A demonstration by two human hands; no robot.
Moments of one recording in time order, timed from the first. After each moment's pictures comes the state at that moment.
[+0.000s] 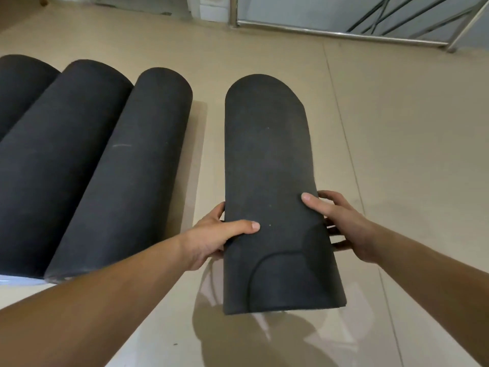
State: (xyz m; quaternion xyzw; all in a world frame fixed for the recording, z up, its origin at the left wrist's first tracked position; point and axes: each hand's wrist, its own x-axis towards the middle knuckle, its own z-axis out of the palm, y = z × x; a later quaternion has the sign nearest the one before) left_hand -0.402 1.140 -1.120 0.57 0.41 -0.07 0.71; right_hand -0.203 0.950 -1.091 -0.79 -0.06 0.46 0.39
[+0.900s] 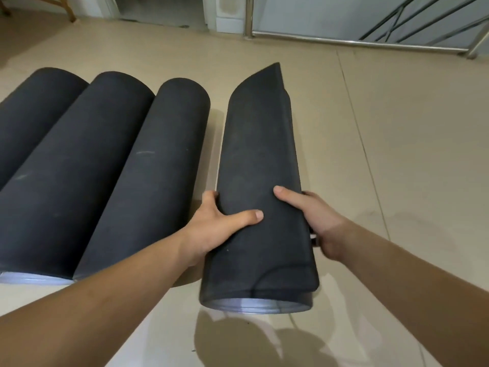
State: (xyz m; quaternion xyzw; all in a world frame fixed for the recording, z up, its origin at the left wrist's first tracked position) left_hand -0.423 1.166 -1.093 0.64 0.45 0.01 0.62; right_hand -0.252 1.025 -1.087 -0.74 -0.10 0.49 0.46
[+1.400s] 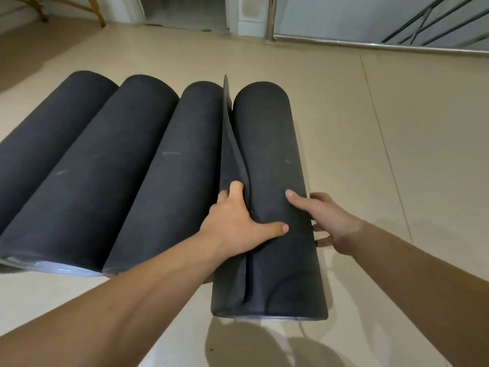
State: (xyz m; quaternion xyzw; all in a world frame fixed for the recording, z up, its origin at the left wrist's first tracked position) left_hand -0.425 1.171 -1.071 0.82 0.41 -0.02 0.40; right_hand -0.252 1.049 -1.090 -0.79 -0.09 0.47 0.39
